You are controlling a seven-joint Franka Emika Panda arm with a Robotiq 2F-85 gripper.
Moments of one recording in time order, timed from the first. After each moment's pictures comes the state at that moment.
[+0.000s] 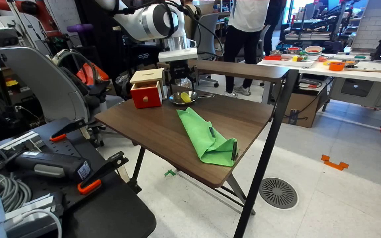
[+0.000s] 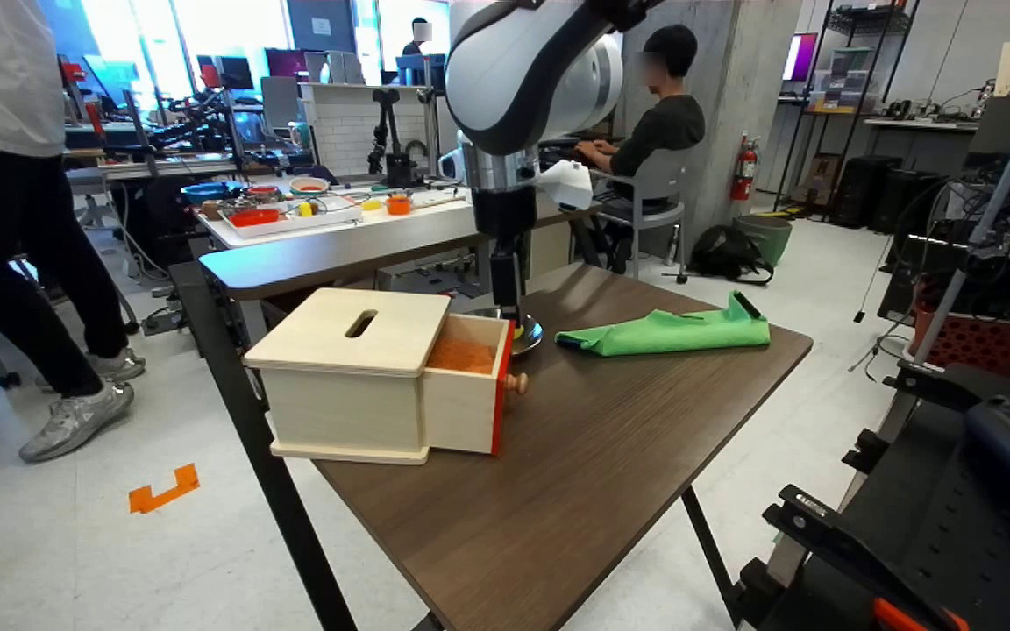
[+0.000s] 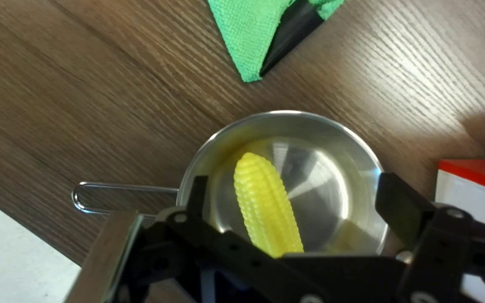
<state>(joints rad) 0.09 1.06 0.08 -1.20 -0.23 2.20 -0.58</state>
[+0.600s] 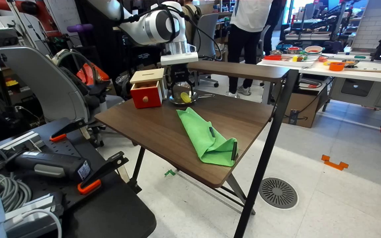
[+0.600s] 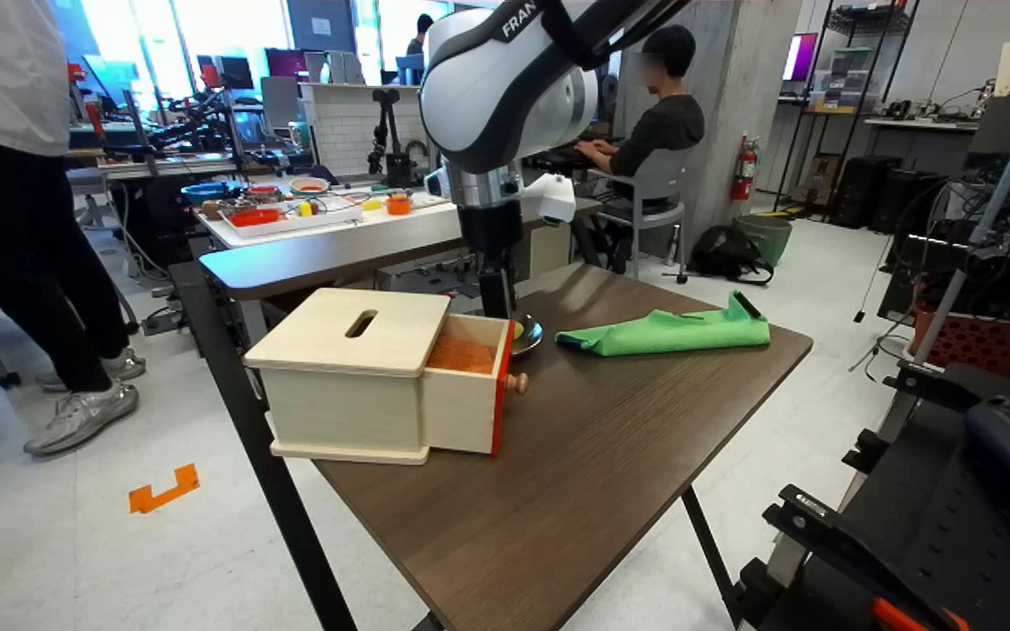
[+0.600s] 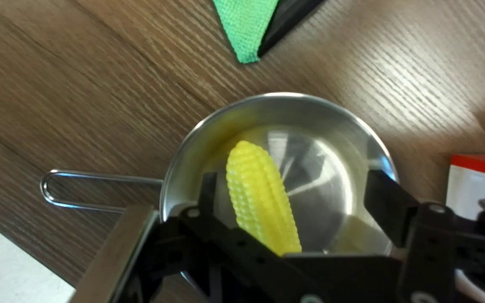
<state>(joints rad) 0.11 1.18 0.08 -1.01 -0.23 2.10 -0.60</state>
